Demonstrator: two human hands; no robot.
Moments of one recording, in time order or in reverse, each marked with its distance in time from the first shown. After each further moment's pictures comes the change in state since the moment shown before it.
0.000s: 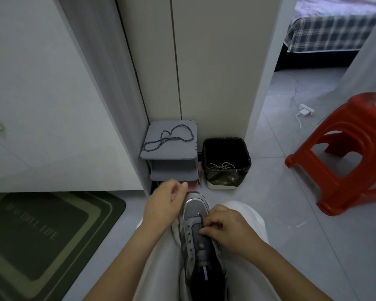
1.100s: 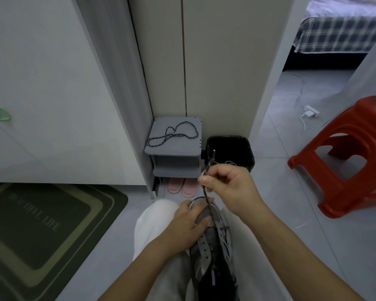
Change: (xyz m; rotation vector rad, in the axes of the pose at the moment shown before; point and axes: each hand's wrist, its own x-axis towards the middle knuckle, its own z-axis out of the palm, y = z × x) left_hand -0.037 -0.020 0.045 -0.061 -0.416 0.063; right_hand 0.038 -0.082 -0.046 0.535 0.212 -0.029
